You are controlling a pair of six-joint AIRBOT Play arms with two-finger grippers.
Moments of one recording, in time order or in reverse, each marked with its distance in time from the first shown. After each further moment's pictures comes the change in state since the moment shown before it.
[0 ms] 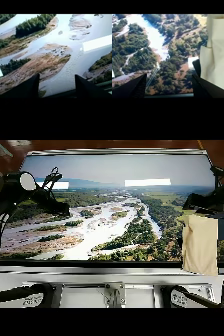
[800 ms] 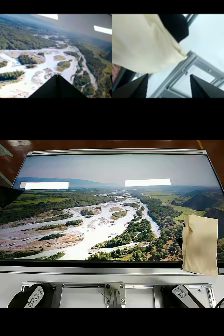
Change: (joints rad) left arm 0.601 0.565 -0.280 -0.719 0.207 0.223; right arm -0.741 0.212 -0.397 -0.192 0.032 0.017
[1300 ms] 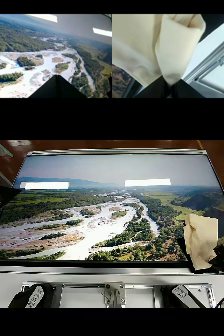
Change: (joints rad) left arm 0.029 0.040 -0.001 -0.037 -0.002 -0.002; right arm 0.001 -0.006 -0.208 0.154 0.010 0.108
